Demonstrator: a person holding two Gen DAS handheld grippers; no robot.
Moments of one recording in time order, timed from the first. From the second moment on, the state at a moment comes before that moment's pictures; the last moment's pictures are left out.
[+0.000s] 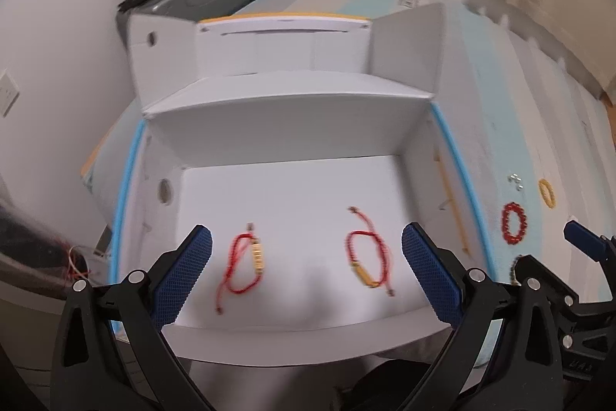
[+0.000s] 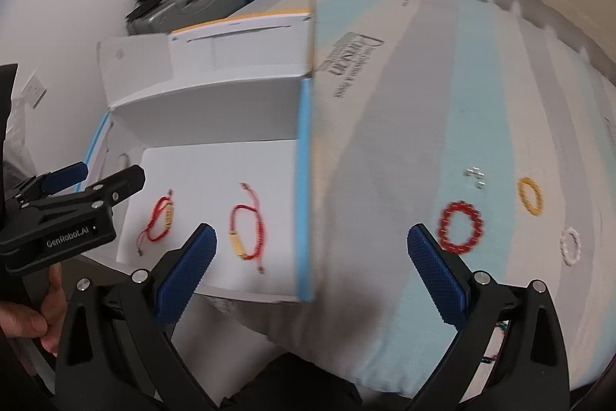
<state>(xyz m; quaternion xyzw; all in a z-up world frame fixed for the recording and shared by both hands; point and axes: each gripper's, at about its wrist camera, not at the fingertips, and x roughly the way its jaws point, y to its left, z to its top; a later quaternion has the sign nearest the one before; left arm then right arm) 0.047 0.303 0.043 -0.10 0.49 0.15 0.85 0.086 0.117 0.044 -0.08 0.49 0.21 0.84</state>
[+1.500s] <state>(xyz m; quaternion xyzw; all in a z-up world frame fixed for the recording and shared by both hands) 0.170 0.024 -0.052 -0.01 0.52 -0.06 0.85 0.083 -0.157 -0.056 0.02 0.55 0.04 0.83</state>
